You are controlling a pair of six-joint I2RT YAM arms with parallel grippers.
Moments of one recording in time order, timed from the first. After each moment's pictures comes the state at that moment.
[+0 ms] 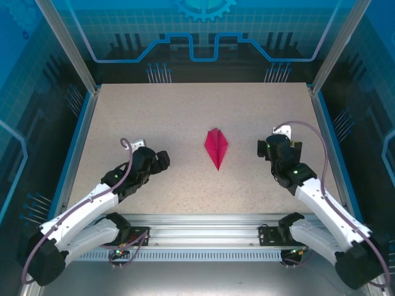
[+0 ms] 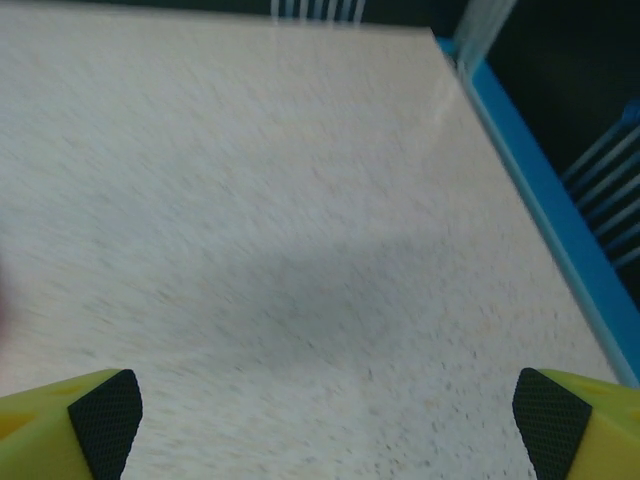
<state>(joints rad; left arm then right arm) -0.54 0.90 0.59 -0.46 -0.40 -0.76 0.35 0.94 0.64 -0.40 0.58 0.21</state>
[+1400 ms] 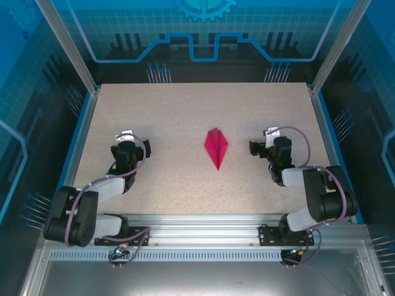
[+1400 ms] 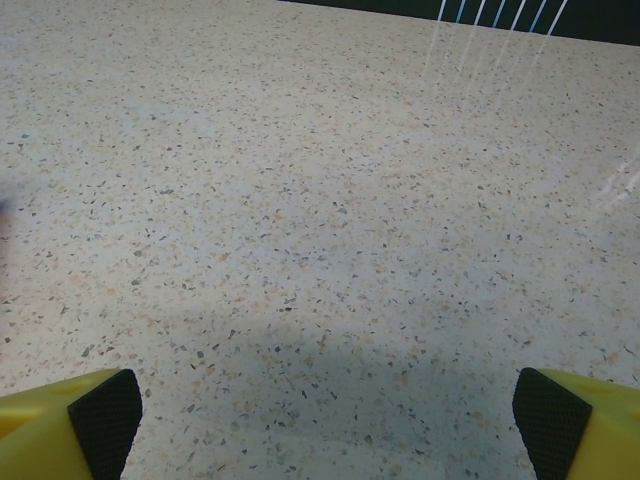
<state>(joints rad) -0.11 1.31 0.36 0.47 -0.32 -0.18 0.10 1.50 0.40 0.65 0.04 -0.07</state>
